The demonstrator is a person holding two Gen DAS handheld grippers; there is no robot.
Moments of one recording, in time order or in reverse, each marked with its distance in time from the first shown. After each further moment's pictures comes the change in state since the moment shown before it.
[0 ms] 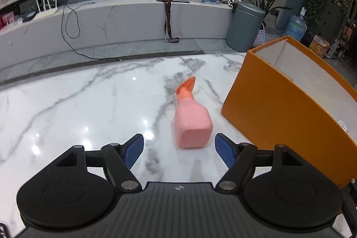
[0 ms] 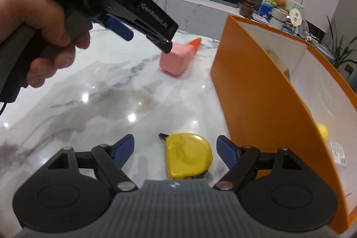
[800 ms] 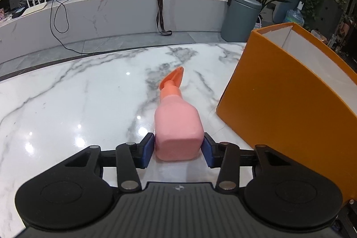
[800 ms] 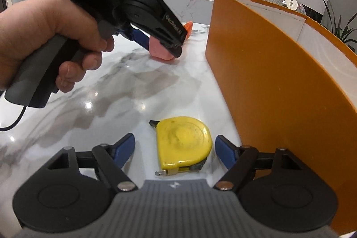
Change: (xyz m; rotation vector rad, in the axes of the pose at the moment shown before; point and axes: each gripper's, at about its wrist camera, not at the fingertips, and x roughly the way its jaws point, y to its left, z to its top) left arm 0.044 -0.014 -0.001 0.014 0.026 -0.019; right arm 0.020 -0.014 -0.021 0.084 0.007 0.041
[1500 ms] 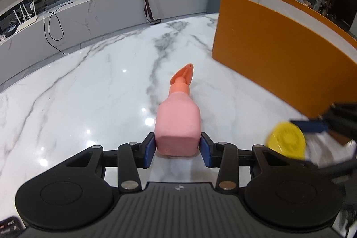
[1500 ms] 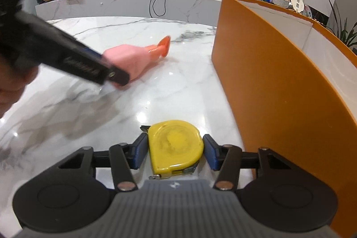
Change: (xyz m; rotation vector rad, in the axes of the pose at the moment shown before) left arm -0.065 0.012 -0.058 0.186 0.074 0.003; right arm 0.002 -0.001 0.012 -0.022 0.011 0.025
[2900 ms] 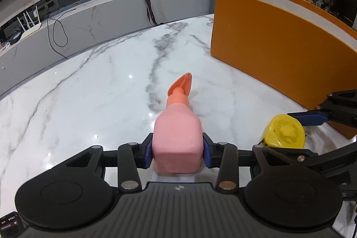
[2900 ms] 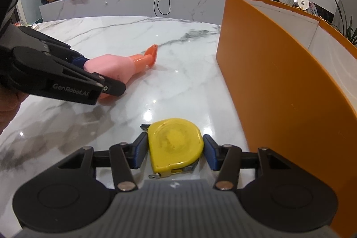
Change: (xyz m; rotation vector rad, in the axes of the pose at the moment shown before) left arm 0.003 -0.010 -0.006 0.026 -0.034 0.044; right arm 0.007 -0.003 0.005 0.008 0.015 0.036
